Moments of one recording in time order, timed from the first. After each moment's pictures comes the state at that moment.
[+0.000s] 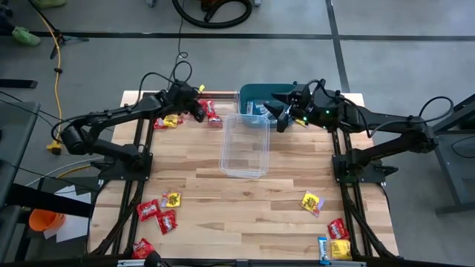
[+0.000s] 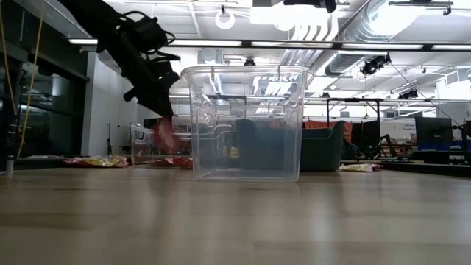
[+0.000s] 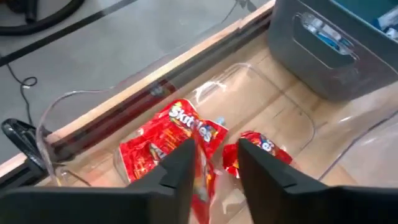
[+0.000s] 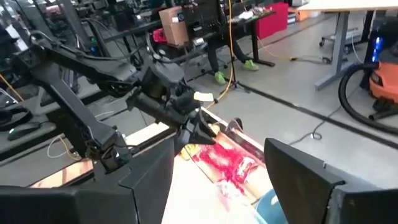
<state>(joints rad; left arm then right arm) 0.68 1.29 0.81 -0.28 -0.15 -0.15 -0.12 1.15 1.19 -0.24 0.37 0.30</state>
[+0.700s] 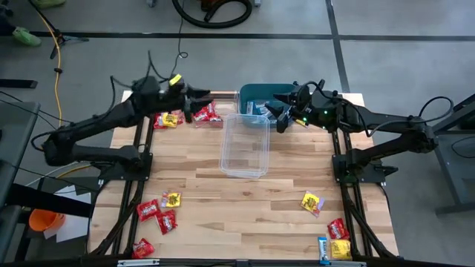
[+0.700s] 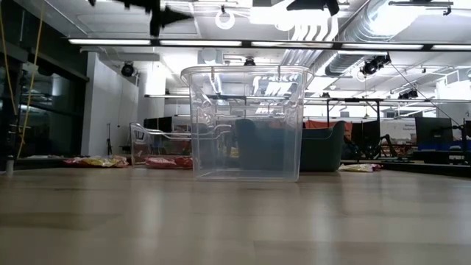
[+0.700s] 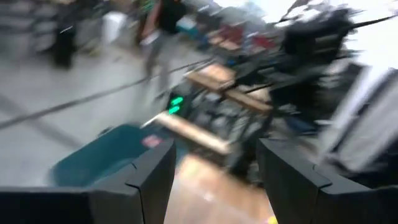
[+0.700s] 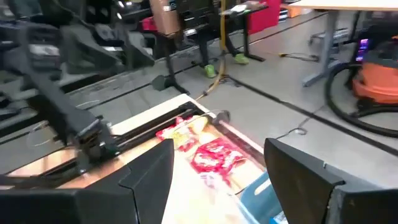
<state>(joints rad) 0.46 0.99 0.92 0.04 0.19 -0.33 -0.12 1.15 1.19 -0.28 0.39 0.26</state>
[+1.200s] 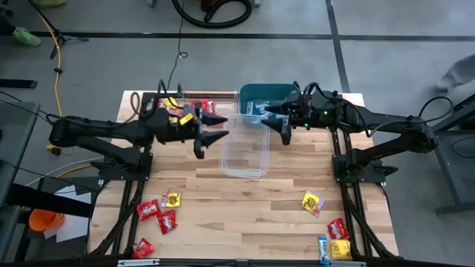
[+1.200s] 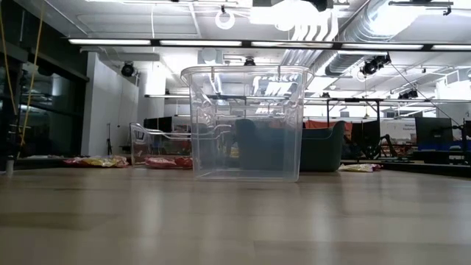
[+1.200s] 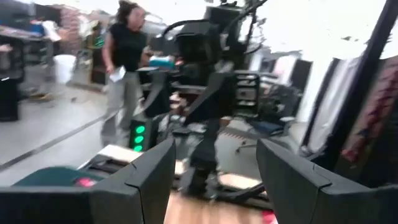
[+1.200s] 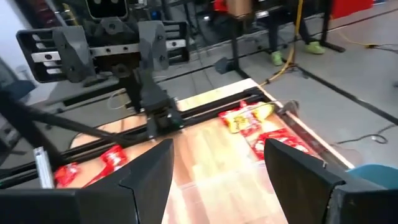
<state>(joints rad) -0.01 1.13 0.92 0.33 -0.13 -0.18 -0.12 1.15 1.19 -0.28 0.08 0.22</state>
